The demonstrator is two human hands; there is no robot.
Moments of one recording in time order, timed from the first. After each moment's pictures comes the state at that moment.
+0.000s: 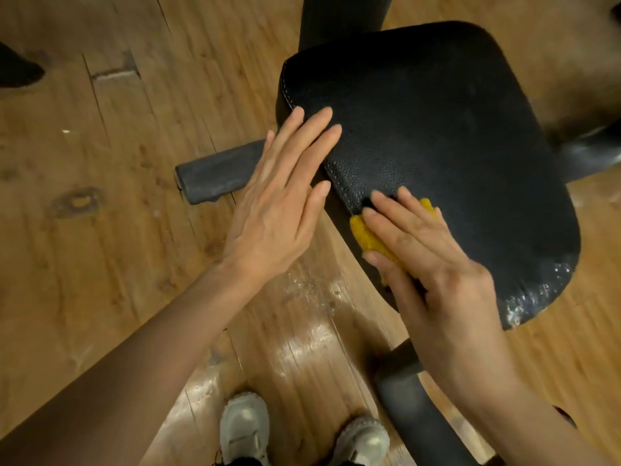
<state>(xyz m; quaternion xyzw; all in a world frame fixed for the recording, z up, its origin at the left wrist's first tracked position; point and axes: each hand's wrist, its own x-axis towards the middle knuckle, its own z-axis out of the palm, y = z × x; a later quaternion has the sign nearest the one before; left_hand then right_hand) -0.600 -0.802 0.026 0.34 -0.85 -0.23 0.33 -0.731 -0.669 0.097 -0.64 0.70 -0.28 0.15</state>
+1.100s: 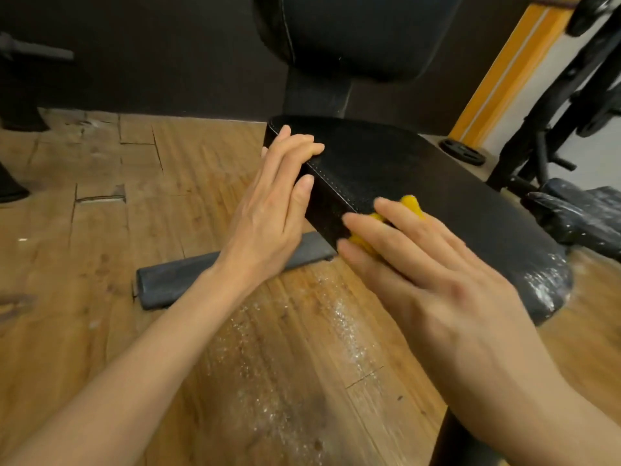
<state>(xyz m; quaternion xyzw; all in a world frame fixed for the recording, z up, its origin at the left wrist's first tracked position) -0.617 -0.814 -0.022 0.24 -0.79 -0.22 0.52 -0.726 -0.637 0.047 -0.74 0.60 -0.02 -0.30</state>
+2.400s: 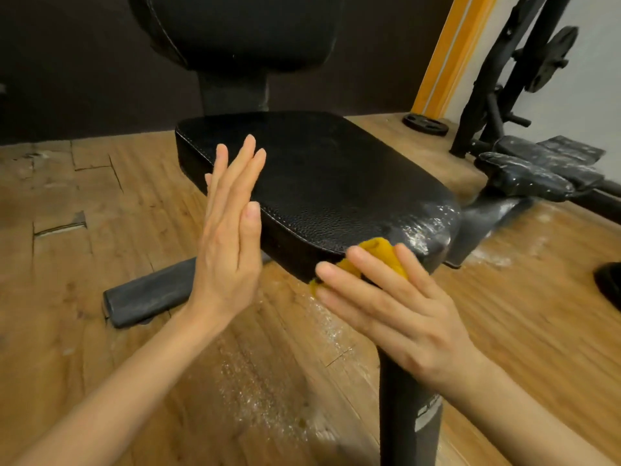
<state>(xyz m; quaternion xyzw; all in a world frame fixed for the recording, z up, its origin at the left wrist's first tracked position) -0.652 -0.746 -0.020 0.23 -0.77 -0.21 0.56 -0.812 -0.587 -0.010 -0.77 0.46 -0.19 -0.41</state>
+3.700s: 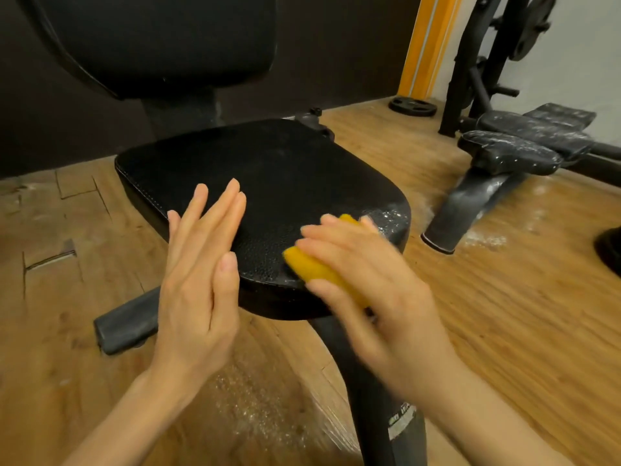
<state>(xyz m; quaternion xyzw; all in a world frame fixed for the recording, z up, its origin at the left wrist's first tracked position) -0.664 -0.703 0.000 0.25 -0.83 -0.13 0.49 -0.815 -0.580 0.027 -0.68 0.61 -0.40 -0.09</state>
